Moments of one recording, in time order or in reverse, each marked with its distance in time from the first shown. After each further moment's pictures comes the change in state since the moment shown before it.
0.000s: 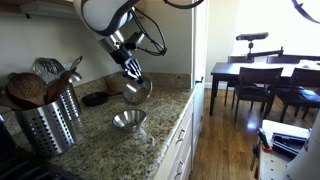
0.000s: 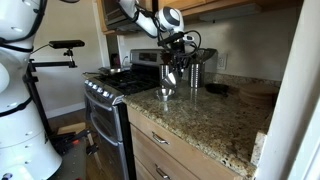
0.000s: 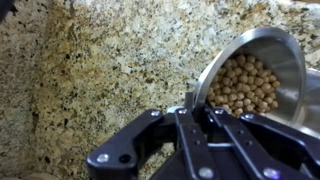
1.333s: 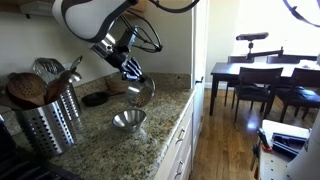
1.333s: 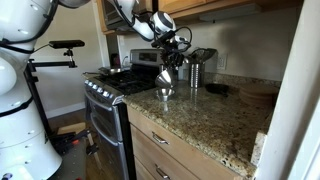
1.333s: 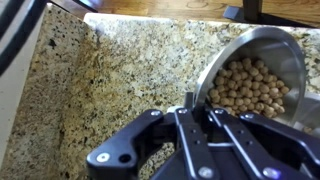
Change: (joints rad) arm 0.095 0.049 0.001 0.062 -0.129 -0.189 0.118
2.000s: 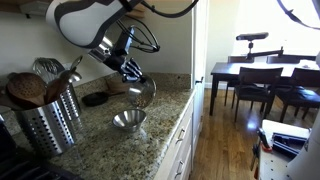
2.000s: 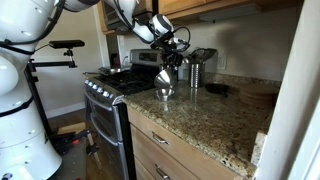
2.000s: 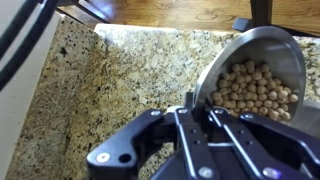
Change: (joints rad) arm 0.027 0.042 0.001 0.040 -0.044 -0.071 0.014
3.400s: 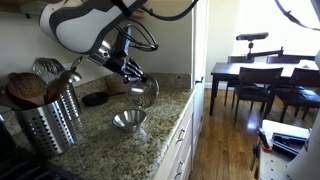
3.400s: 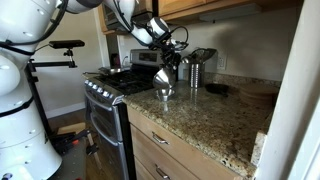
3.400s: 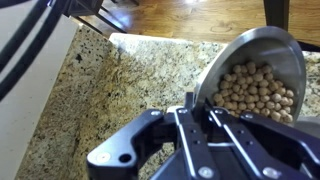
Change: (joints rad) arm 0.025 0.017 0.013 0.002 -0.070 -0.062 0.000
